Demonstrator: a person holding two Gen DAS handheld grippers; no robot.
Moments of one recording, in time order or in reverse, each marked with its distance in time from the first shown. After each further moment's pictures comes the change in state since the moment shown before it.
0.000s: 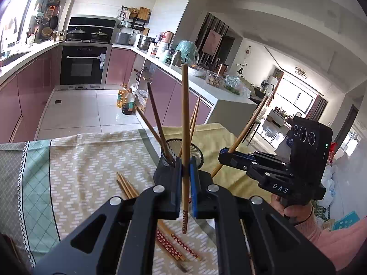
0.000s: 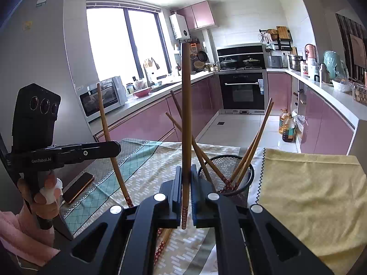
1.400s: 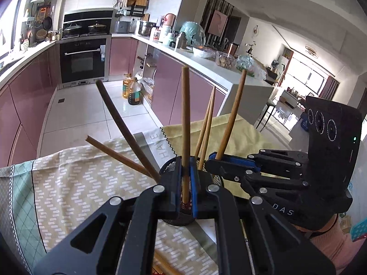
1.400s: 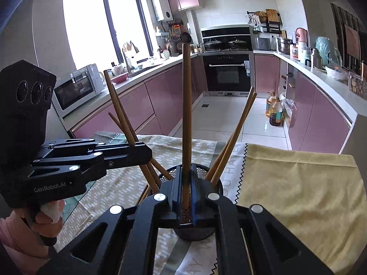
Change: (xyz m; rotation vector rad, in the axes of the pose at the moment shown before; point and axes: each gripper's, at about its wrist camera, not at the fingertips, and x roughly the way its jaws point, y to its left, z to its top) left arm 0.129 -0.007 0.036 0.056 0.149 0.080; right arm 0.070 -0.045 0.015 0.052 0.164 -0.088
